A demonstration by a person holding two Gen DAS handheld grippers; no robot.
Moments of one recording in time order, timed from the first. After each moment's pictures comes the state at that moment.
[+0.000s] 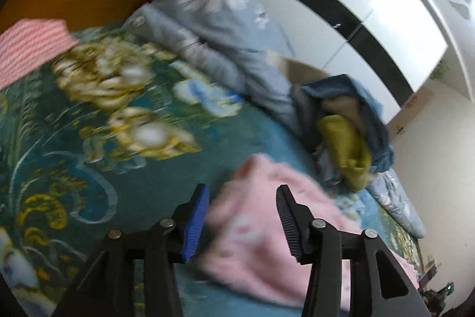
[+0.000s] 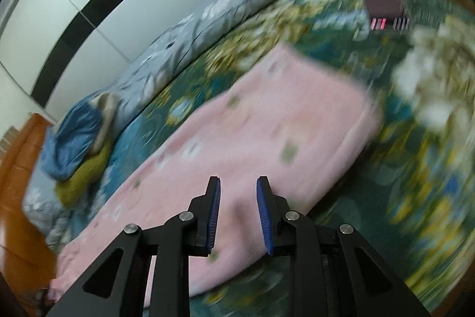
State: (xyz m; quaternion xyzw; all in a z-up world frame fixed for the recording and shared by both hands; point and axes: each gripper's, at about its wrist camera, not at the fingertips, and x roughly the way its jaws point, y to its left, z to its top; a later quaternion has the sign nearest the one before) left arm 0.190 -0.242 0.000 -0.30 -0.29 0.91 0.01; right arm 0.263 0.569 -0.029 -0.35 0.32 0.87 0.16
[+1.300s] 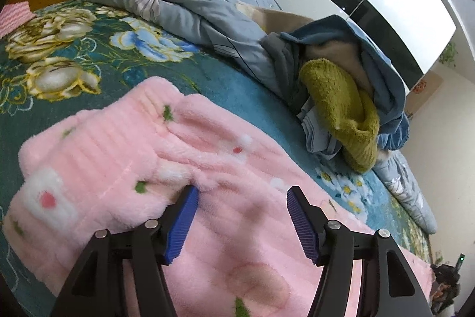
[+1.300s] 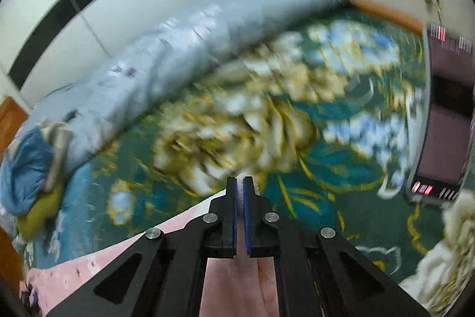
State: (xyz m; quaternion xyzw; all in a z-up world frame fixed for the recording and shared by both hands) left arm 0.112 -0.129 -0.053 -0.35 -0.29 0.89 -0.02; right arm 0.114 0.693 -0.031 -0.39 0.26 0.86 0.18
